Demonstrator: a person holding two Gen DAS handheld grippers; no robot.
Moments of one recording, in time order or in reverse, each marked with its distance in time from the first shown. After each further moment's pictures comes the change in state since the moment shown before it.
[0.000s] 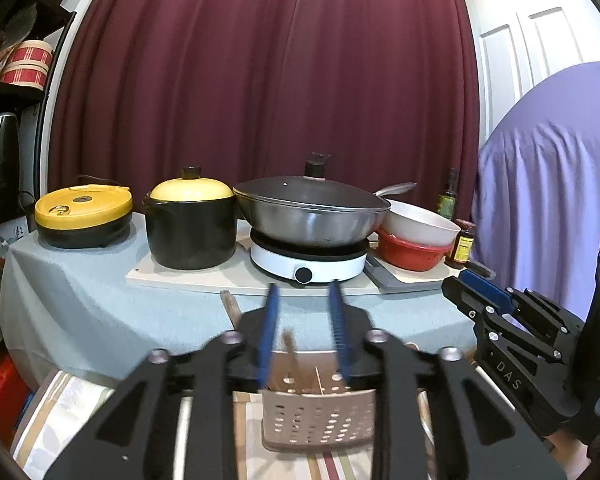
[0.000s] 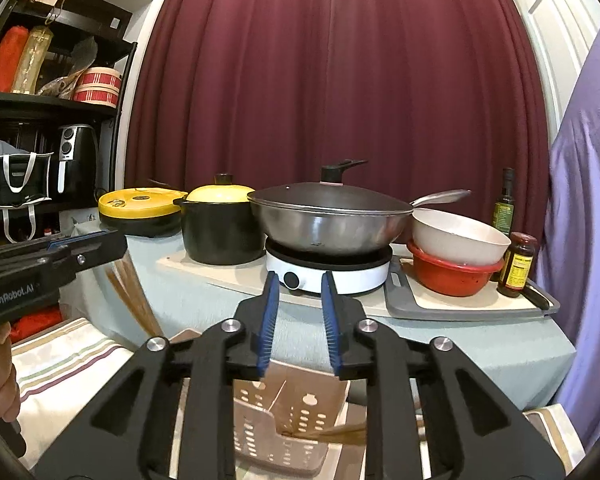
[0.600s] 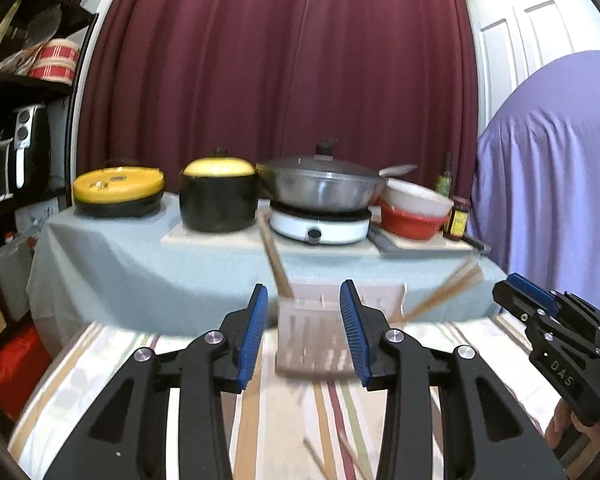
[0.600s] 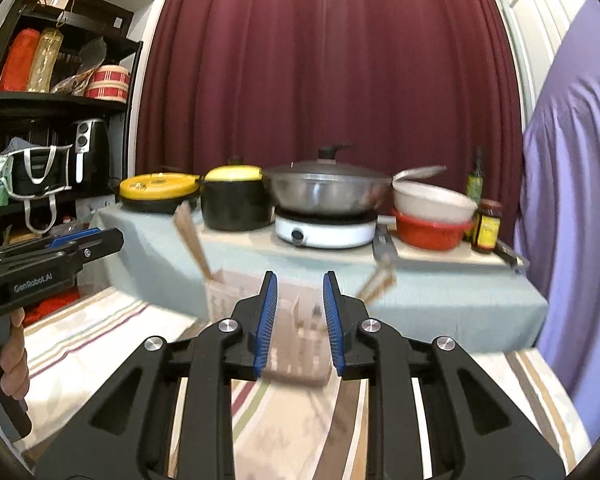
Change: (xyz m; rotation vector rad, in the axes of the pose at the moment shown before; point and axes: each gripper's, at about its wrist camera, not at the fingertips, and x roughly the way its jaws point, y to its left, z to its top) left arm -0.079 -0.007 -0.052 -0.002 0.060 0.066; right arm -0.119 0.015 -0.044 0.030 0.064 -0.012
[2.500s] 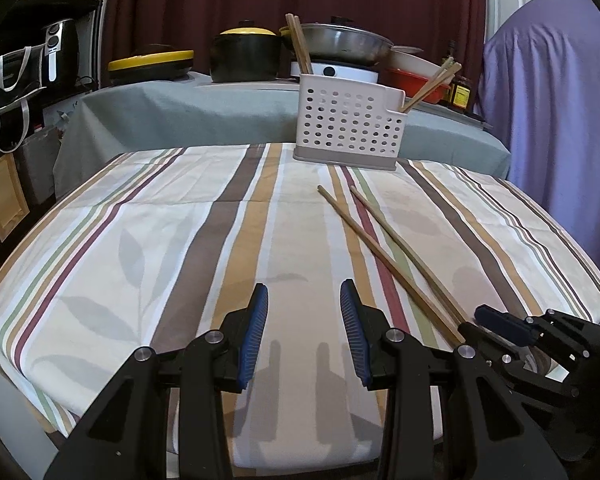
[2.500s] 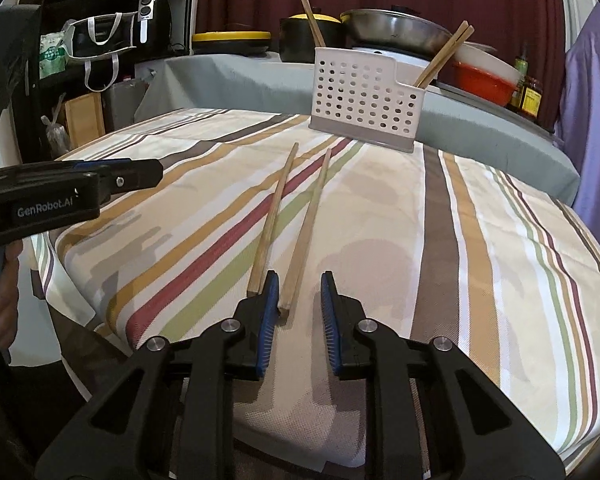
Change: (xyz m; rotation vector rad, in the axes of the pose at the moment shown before) left arm -0.081 0.001 -0.180 -0.017 0.315 0.047; right arm -0.089 0.086 -0.196 -0.089 0.395 0.137
